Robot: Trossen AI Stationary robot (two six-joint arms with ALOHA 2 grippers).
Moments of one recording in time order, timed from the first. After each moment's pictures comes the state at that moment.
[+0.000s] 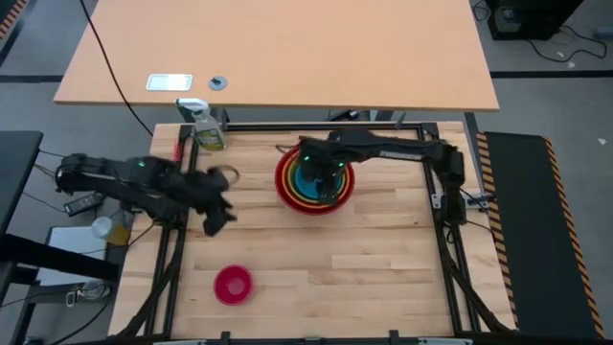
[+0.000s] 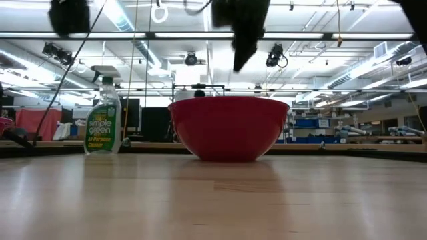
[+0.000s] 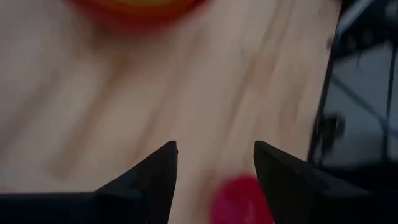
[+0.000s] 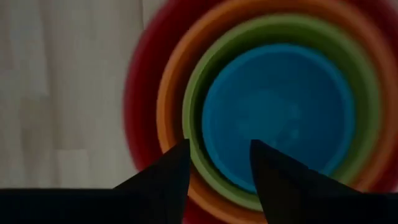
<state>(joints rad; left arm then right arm) -0.19 0.93 1.07 -1.02 -0.03 -0.74 -0.16 1.96 1.96 -1.27 -0.07 -0.10</state>
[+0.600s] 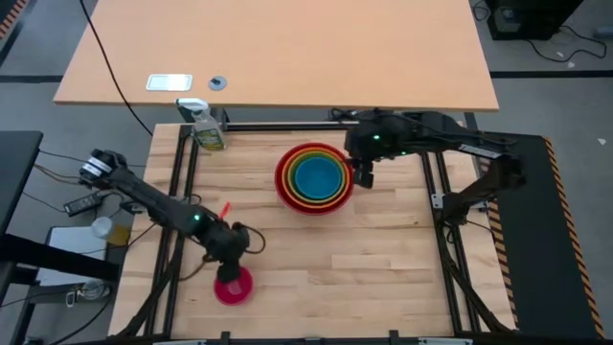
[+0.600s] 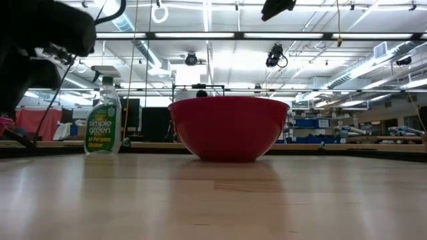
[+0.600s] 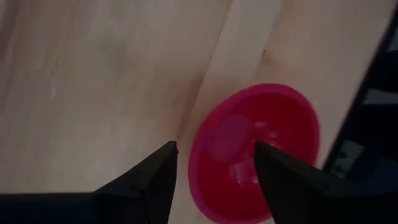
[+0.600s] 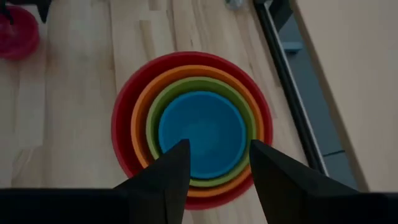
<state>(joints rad) -0.48 1.29 0.81 -0.72 0.15 -0.91 -0.14 1.48 1.74 -1.12 0.14 -0.04</state>
